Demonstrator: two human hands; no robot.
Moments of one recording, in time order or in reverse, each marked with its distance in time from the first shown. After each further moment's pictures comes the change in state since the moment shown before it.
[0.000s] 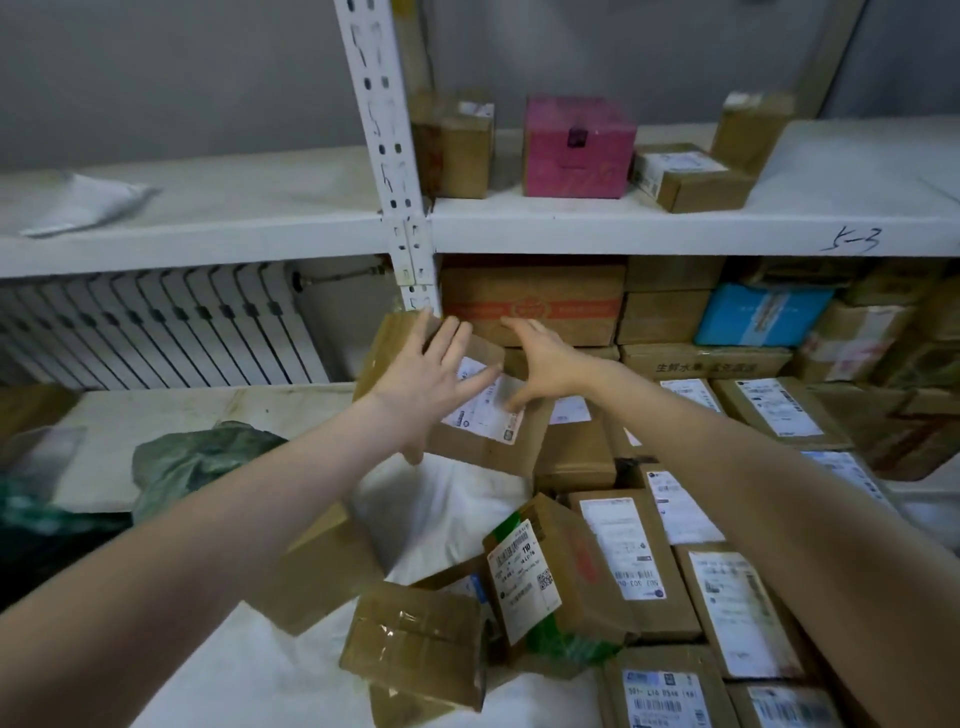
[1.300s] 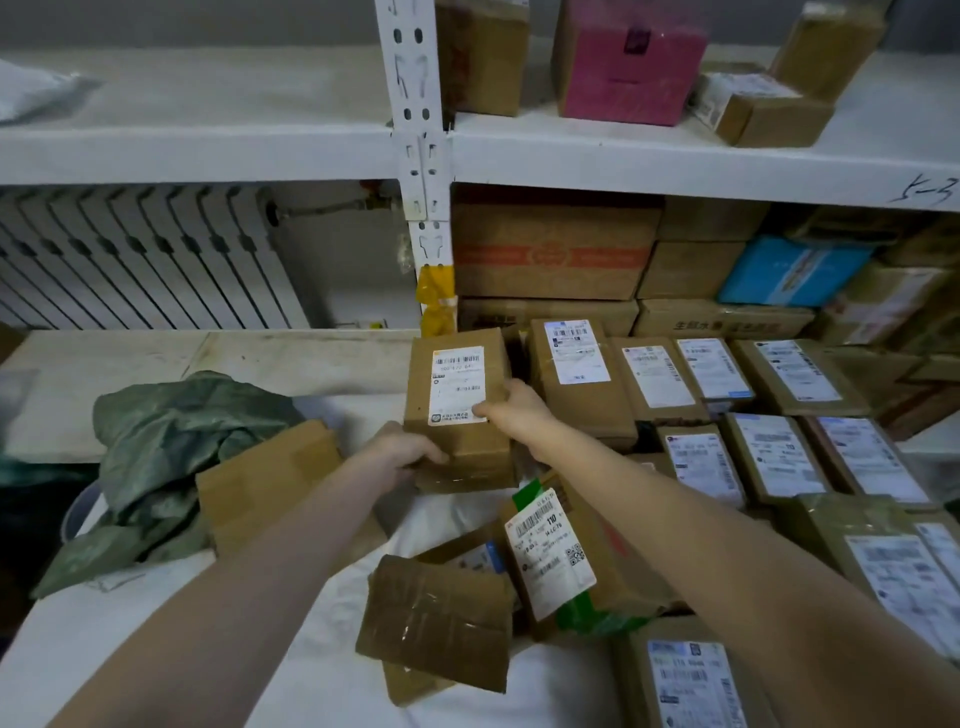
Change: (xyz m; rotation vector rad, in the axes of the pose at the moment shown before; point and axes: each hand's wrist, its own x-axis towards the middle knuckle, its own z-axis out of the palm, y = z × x) left_hand -0.002 0.061 0.118 -2.179 -0.528 -0.921; right_hand 0.004 -0.027 0.129 0.709 0.032 0.497
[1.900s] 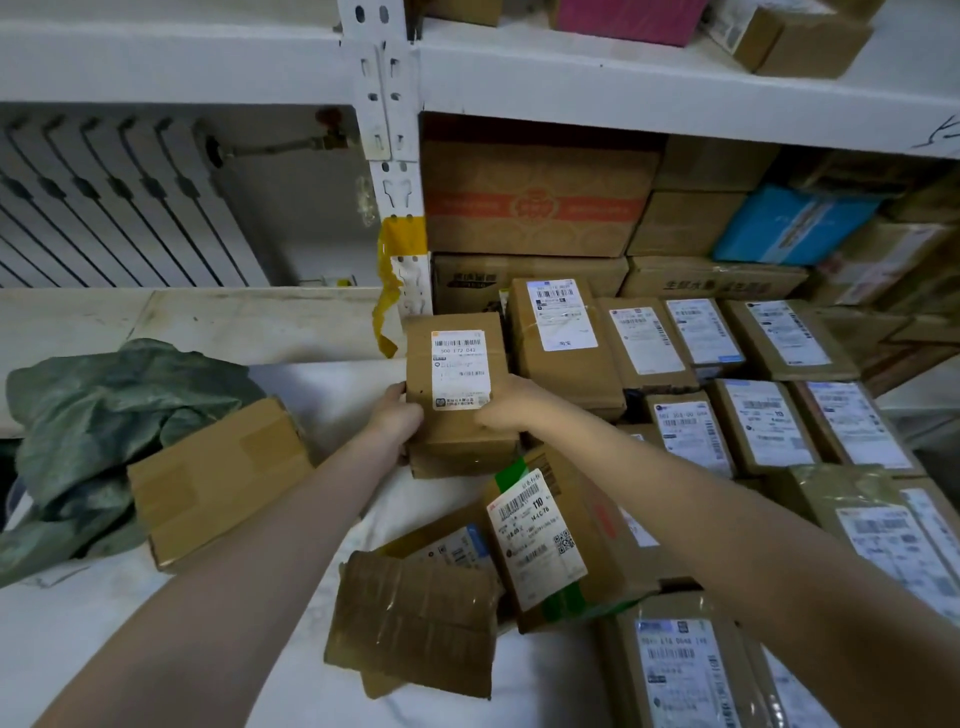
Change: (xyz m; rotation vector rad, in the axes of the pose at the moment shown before) left_hand 0.067 -0.011 0.036 0.121 0.075 0.117; right_hand 0.017 0.014 -0.009 -0.625 -0.194 0.055
